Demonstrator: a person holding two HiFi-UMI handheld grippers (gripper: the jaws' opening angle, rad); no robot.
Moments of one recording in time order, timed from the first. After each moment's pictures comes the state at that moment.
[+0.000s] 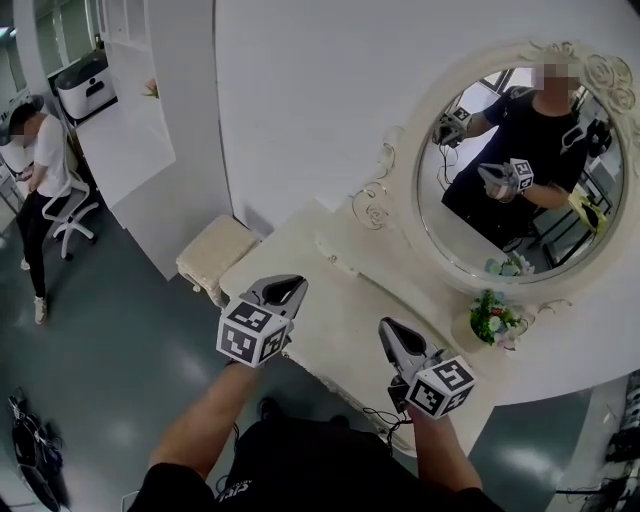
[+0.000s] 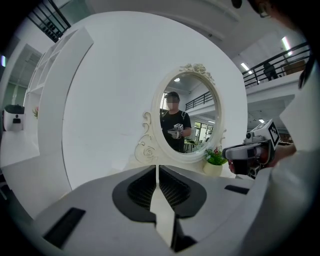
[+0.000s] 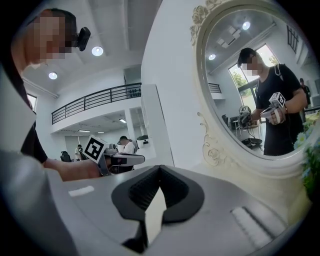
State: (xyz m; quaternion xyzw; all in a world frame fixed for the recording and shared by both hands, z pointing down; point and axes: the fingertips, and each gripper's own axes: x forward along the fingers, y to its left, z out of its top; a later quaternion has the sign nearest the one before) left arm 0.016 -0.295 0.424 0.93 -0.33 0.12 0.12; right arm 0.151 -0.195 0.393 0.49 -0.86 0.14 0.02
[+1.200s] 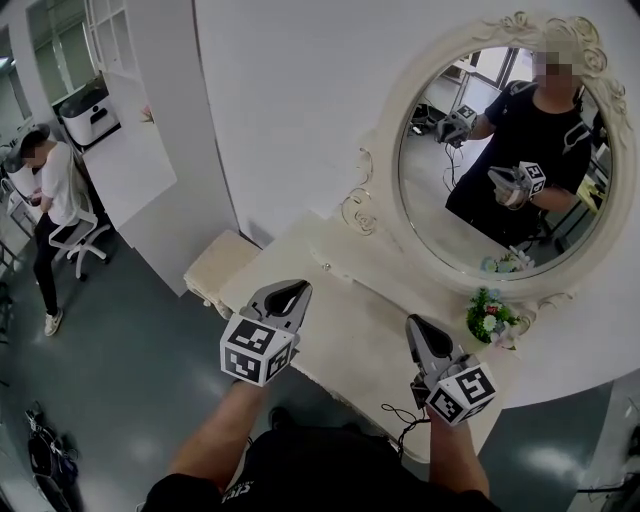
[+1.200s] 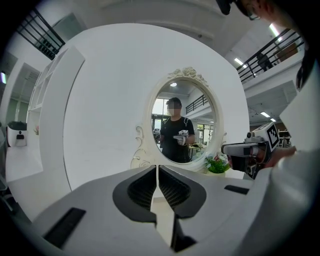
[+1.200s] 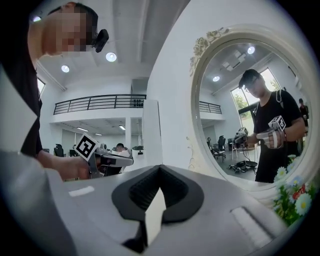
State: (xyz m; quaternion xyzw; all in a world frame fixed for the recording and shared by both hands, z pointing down) left arm 0.057 -0.271 0.373 0.93 -0.36 0.09 0.06; right arm 0.225 -0.176 0.347 0.52 -0.86 0.04 -0.02
